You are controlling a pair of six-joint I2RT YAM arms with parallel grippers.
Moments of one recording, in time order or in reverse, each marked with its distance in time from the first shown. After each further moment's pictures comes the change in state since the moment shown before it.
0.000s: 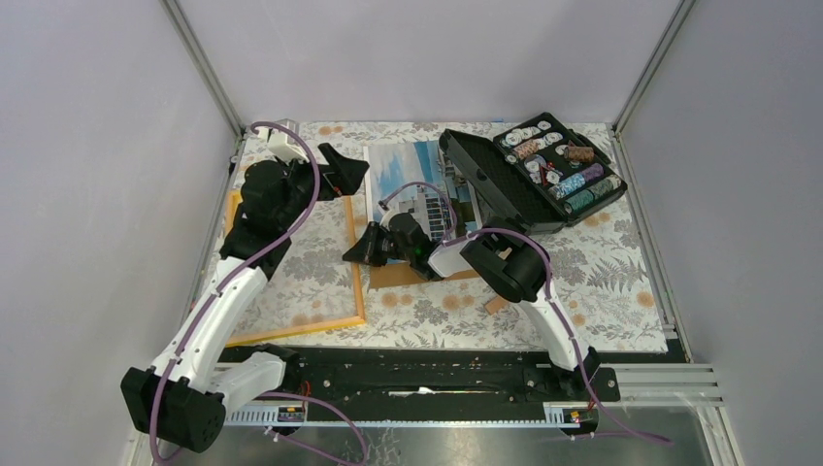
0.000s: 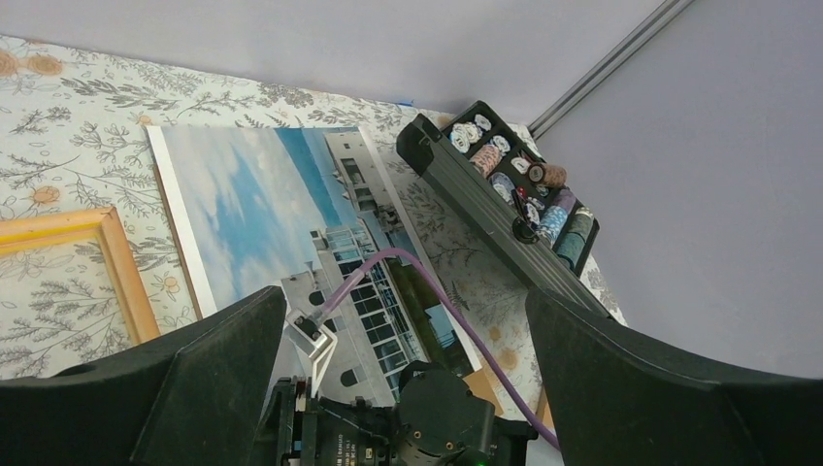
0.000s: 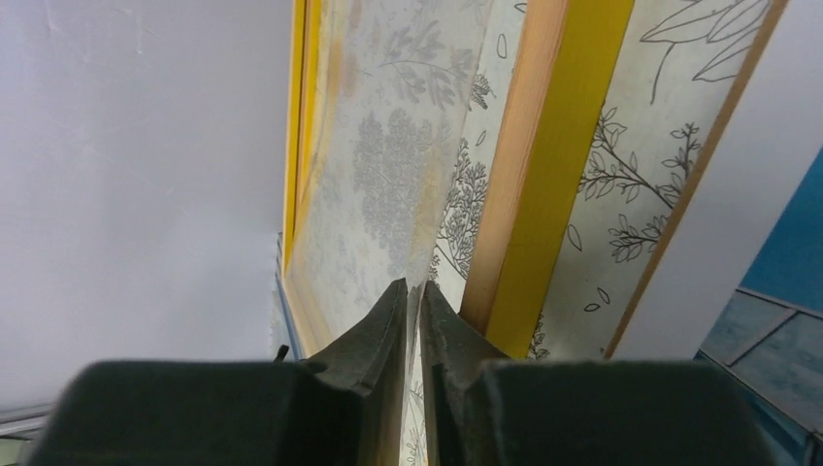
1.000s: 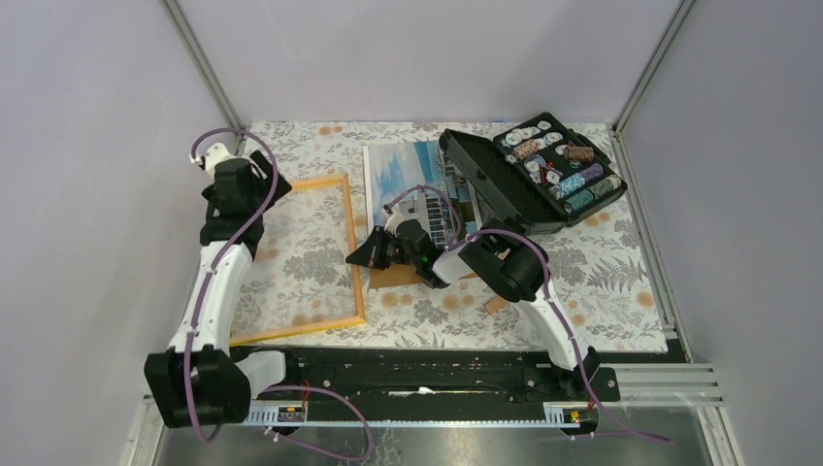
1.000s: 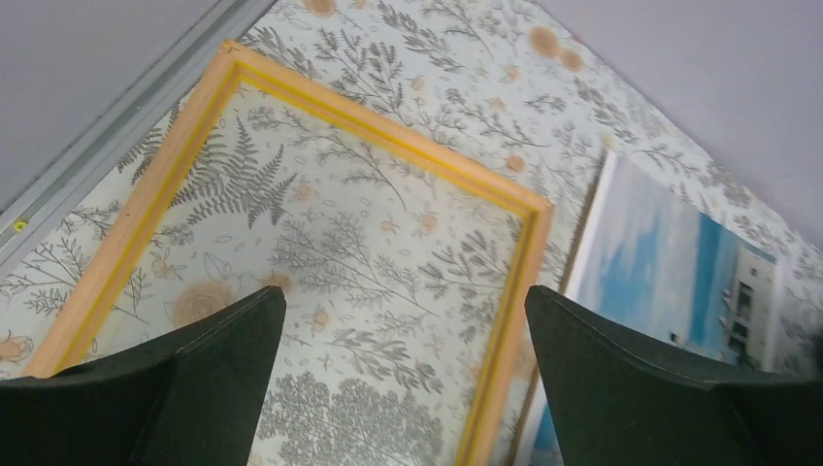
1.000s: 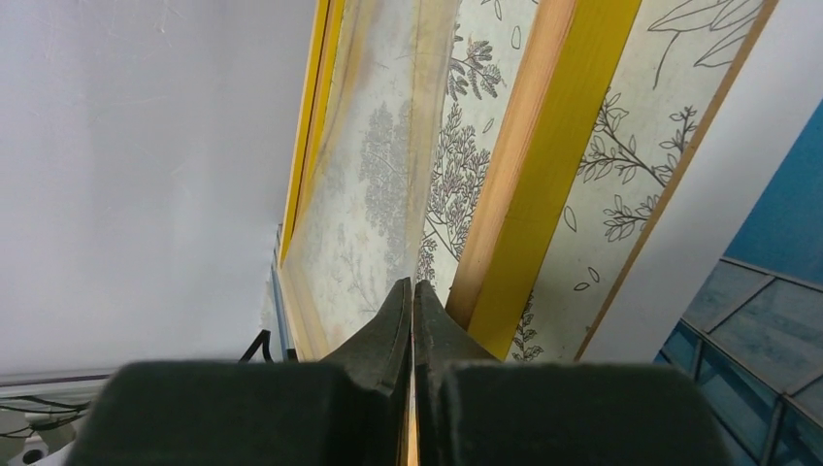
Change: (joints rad) left arm 0.338 0.089 -0.002 -0.282 -0.416 0.012; right arm -0.003 0.016 -0.089 0.198 -0.010 -0.034
